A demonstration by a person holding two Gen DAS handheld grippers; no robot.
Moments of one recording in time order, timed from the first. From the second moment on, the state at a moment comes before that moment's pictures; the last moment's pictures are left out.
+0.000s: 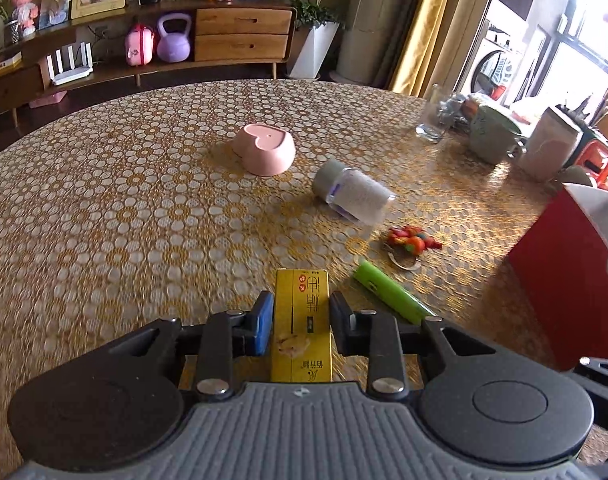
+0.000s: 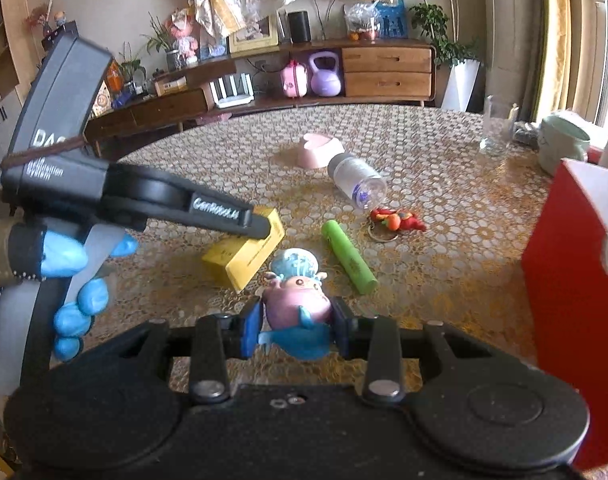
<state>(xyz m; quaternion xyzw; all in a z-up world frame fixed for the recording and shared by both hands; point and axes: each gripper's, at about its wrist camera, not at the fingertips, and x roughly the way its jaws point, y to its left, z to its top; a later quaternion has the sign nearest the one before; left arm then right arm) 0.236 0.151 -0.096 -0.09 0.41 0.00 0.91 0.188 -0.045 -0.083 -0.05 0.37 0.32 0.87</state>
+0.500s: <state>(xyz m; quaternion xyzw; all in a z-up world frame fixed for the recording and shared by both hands) 0.164 0.094 -0.037 -0.10 0.38 -0.03 0.92 0.142 -0.116 -0.025 -0.04 0.32 0.31 0.90</state>
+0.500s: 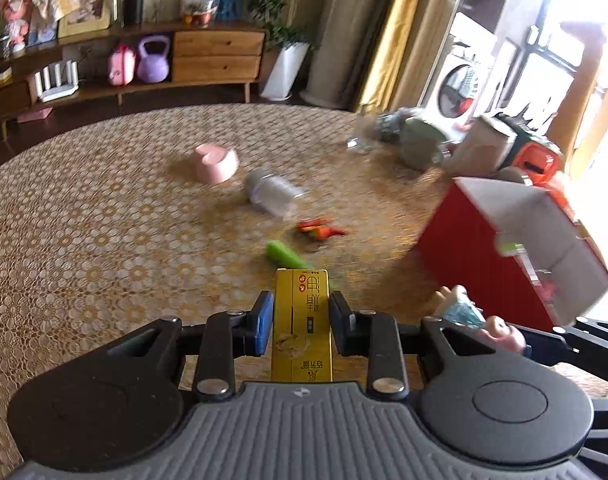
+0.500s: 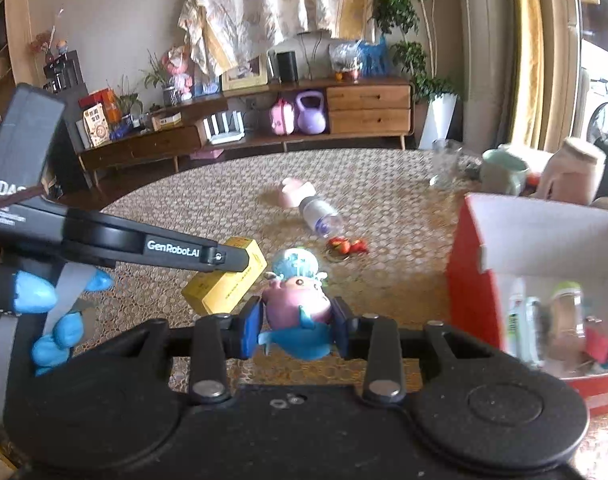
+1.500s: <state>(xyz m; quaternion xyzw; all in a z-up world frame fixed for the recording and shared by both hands) 0.203 -0.083 0.010 -0.01 0.37 -0.14 0.92 0.177 -0.277 -0.001 -0.02 0.30 0.18 0.94</state>
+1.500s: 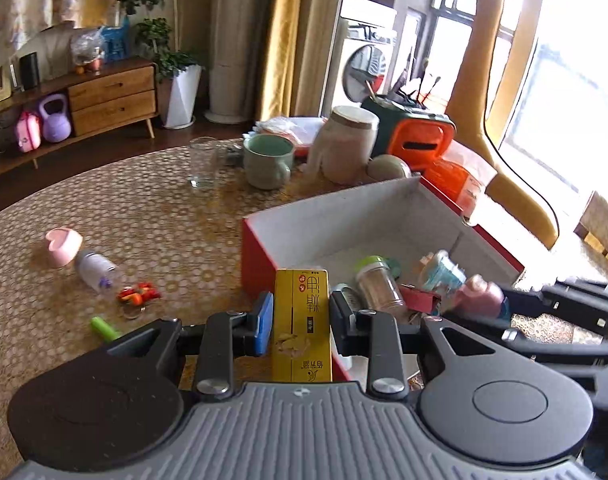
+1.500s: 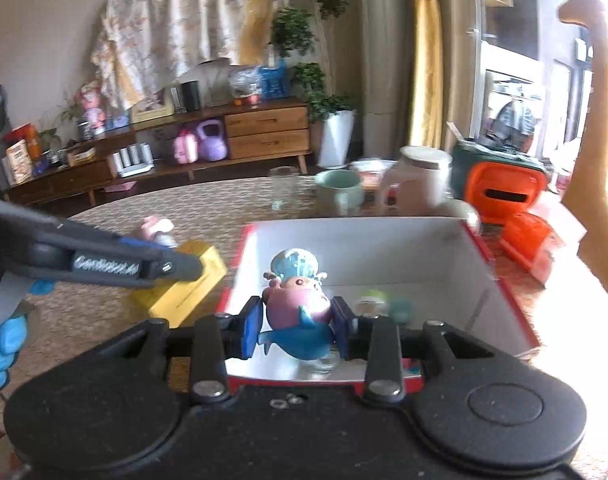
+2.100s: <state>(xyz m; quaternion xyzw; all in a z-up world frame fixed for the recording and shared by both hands) 0.261 -0.160 -0.027 0.04 0.41 -0.16 0.90 0.251 -0.347 -0.041 -0.03 0.35 0.13 0.93</state>
